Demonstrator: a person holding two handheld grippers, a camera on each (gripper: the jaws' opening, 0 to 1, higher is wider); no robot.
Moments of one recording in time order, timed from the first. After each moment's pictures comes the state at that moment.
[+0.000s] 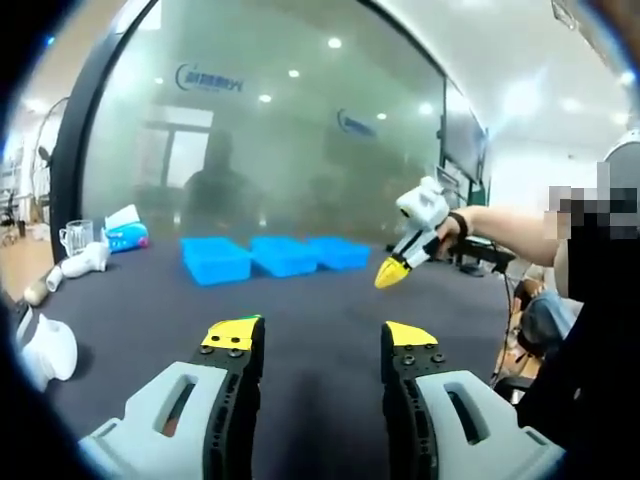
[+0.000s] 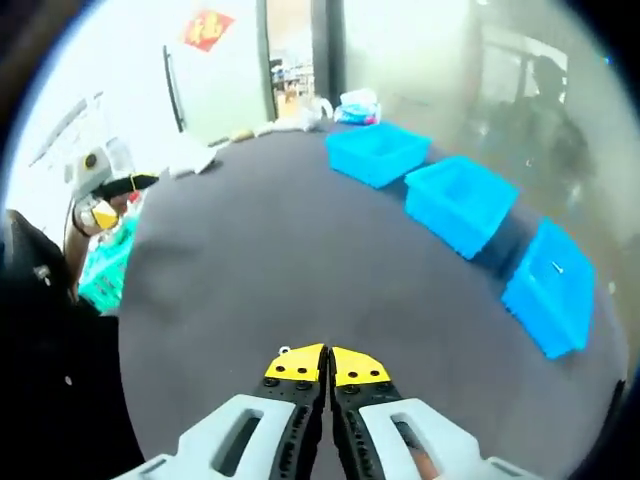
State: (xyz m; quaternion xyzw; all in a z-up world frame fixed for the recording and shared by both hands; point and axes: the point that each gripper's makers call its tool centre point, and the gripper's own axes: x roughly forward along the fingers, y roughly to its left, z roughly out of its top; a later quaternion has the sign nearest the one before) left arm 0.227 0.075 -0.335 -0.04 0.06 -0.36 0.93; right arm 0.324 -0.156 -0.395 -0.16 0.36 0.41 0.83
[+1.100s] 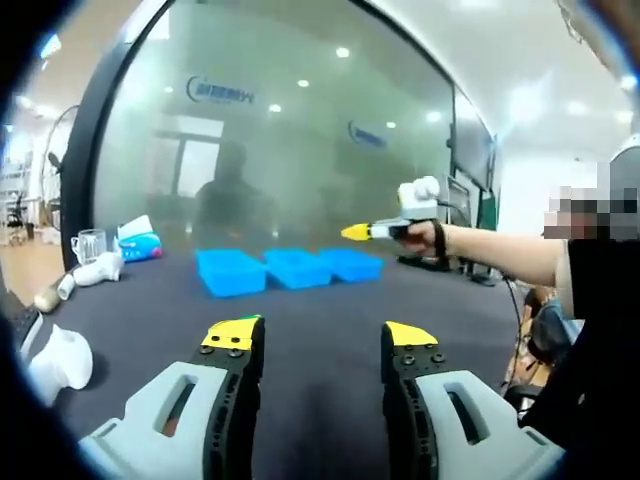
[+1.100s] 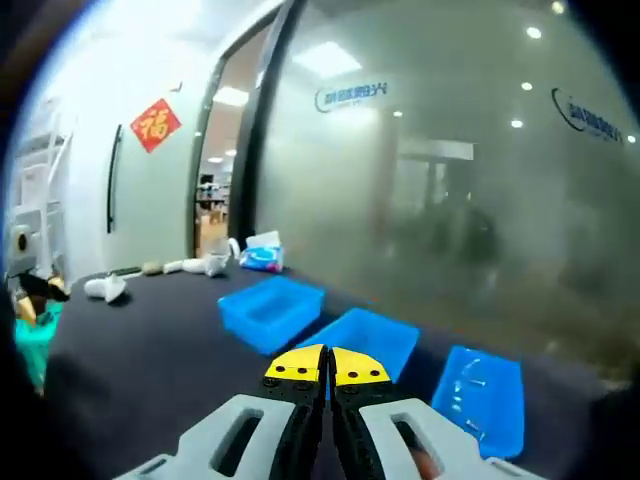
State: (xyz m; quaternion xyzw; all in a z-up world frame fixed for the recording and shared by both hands) left arm 0.236 0.091 -0.322 -0.04 0.04 -0.33 0.94; right arm 0.465 -0.142 -0.295 -0.09 0.08 0.25 0.96
